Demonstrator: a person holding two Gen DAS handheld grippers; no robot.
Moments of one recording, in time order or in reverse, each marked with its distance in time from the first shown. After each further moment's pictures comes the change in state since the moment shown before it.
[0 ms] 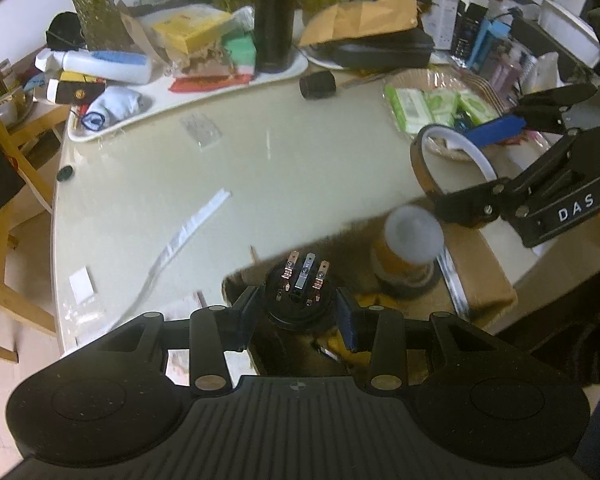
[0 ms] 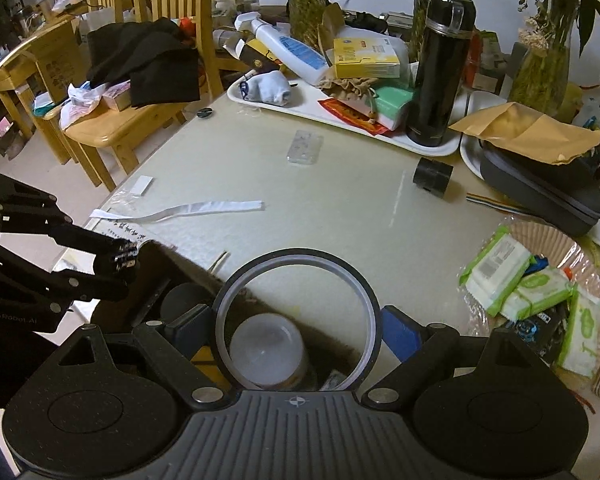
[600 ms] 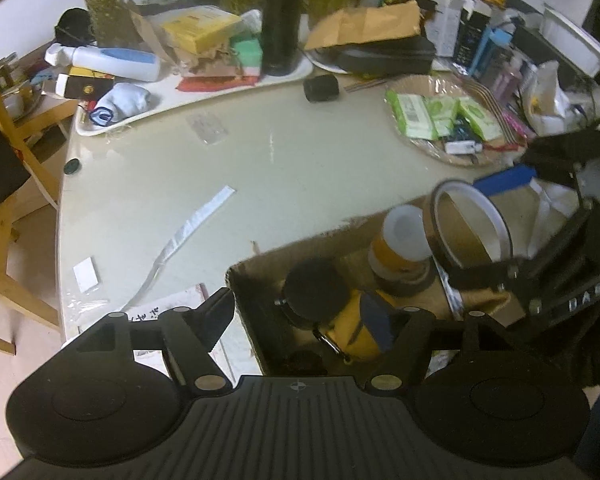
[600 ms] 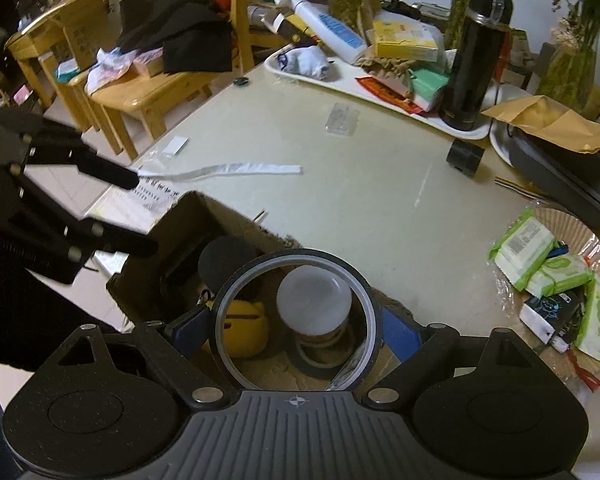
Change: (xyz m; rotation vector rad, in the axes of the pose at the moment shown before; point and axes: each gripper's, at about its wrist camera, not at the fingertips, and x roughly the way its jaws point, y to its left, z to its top) left arm -0.009 0.001 -0.004 -0.033 -0.018 0.005; right arm -0.003 0.033 -0.025 -0.074 0.056 0.033
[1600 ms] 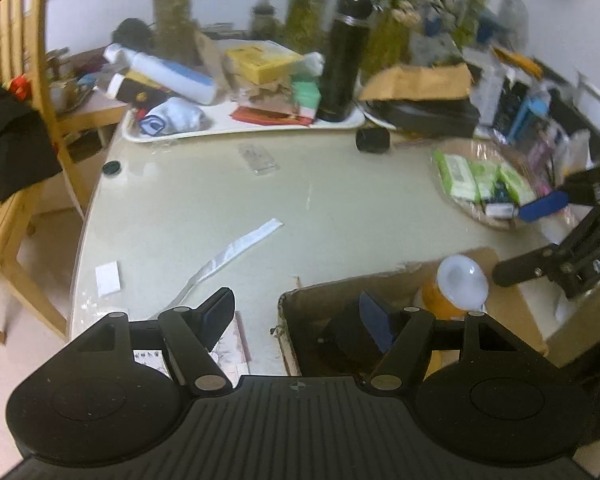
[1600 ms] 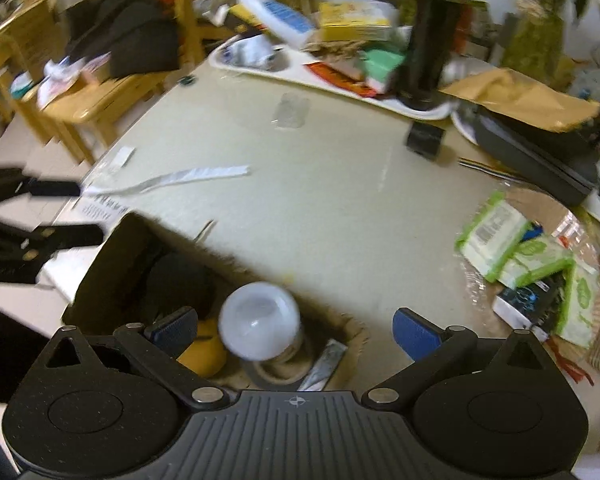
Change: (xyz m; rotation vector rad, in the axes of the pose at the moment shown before) left arm 0.006 0.035 -0.024 -0.160 -0.205 0.041; right arm 0.017 -0.037 0.019 0.127 0.043 -0.089
